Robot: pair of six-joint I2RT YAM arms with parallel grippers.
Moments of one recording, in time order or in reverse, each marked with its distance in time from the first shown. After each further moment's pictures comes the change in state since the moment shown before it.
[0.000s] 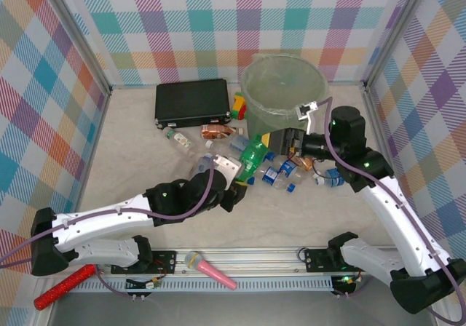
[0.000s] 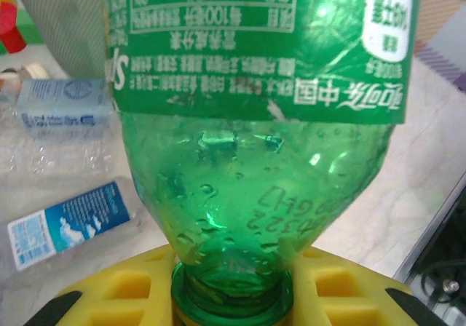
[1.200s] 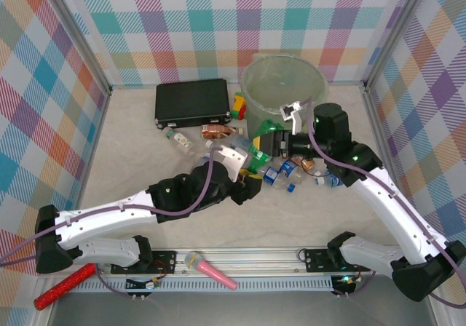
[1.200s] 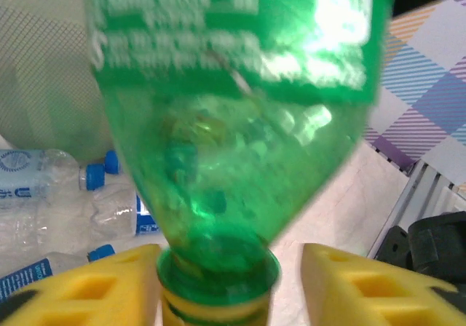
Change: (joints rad) left arm 0.000 0.043 0.073 0.135 0.068 -0.018; right arm 0.109 0.087 0.082 -0.052 0.118 -0.061
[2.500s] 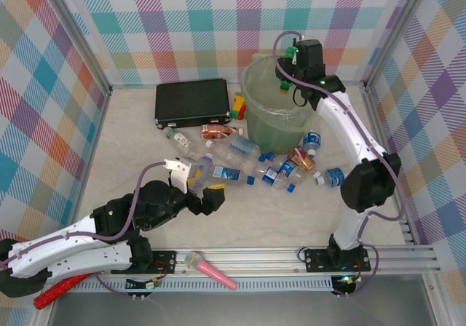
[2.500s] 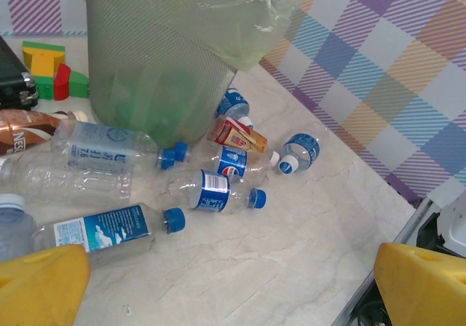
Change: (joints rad) left arm -0.003 -0.492 -0.218 -0.180 -0.139 -0.084; right arm -0.193 0.744 0.692 0.019 0.792 -0.296
